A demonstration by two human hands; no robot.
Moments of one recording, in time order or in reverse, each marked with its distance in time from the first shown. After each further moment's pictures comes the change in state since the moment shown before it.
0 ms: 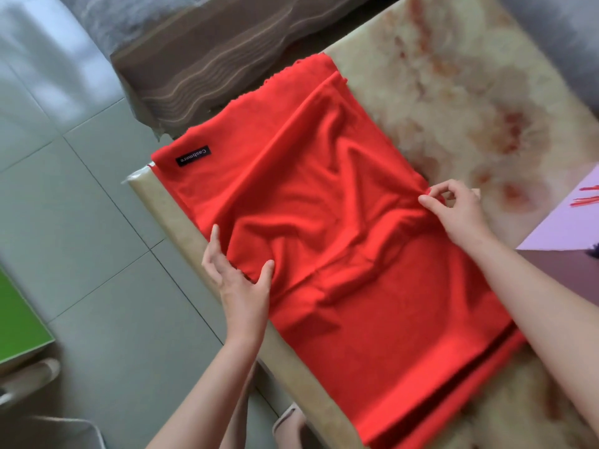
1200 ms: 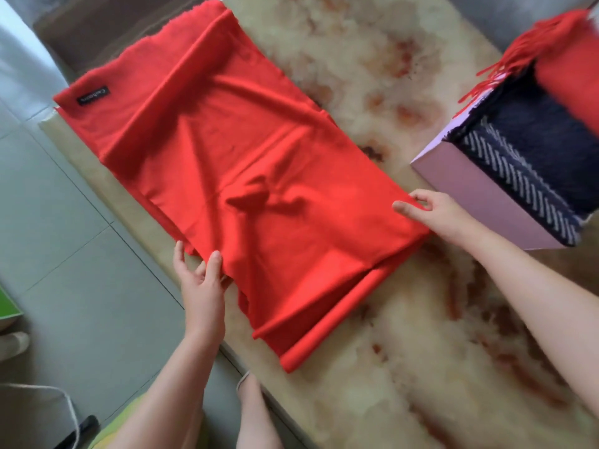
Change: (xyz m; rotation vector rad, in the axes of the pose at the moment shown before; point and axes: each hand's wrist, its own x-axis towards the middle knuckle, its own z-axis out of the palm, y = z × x) left_hand -0.173 -0.020 0.050 -0.338 -0.027 -0.227; right_hand -0.123 0.148 -0.112 0.234 -0.437 0.063
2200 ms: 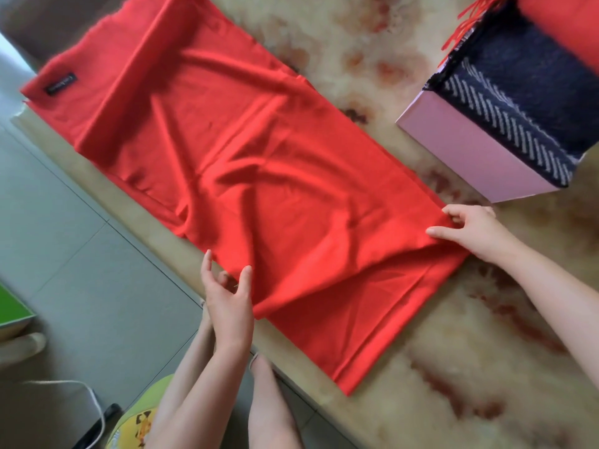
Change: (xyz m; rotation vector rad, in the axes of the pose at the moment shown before) left_hand -0.048 -0.044 0.002 0.343 0.011 0.088; right_hand -0.074 0.085 -0.010 -0.283 0.182 0.141
